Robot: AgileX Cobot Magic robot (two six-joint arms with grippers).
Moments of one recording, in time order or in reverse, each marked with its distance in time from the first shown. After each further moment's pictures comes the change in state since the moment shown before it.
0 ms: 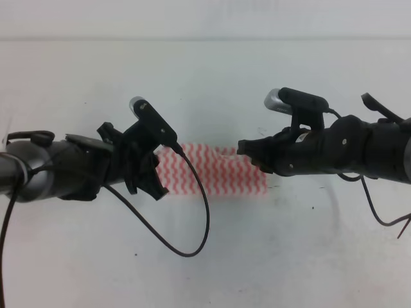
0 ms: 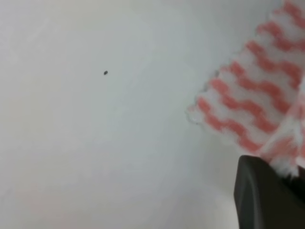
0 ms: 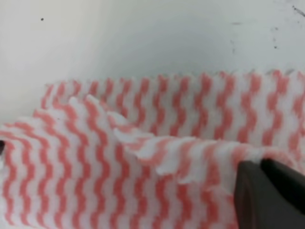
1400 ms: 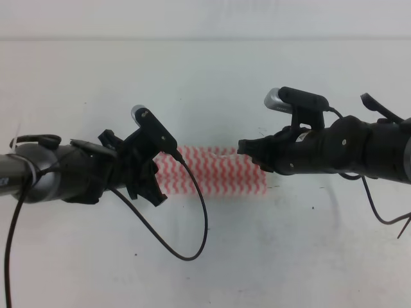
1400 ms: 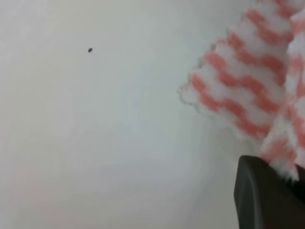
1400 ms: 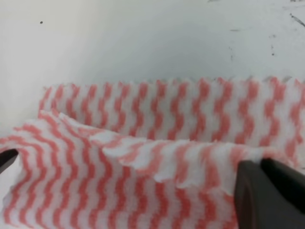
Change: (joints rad) left arm 0.001 0.042 0.000 0.003 -0.007 0.001; right arm 0.001 0.012 -0.002 -0.017 -0.009 -0.002
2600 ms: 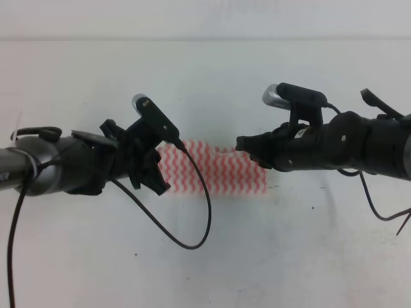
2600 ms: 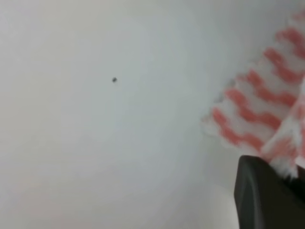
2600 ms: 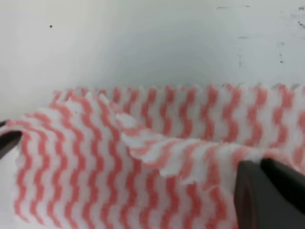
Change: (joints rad) left arm 0.000 -0.005 -0.036 0.000 0.000 0.000; right arm -0.002 -0.005 -0.019 -0.004 0.012 0.000
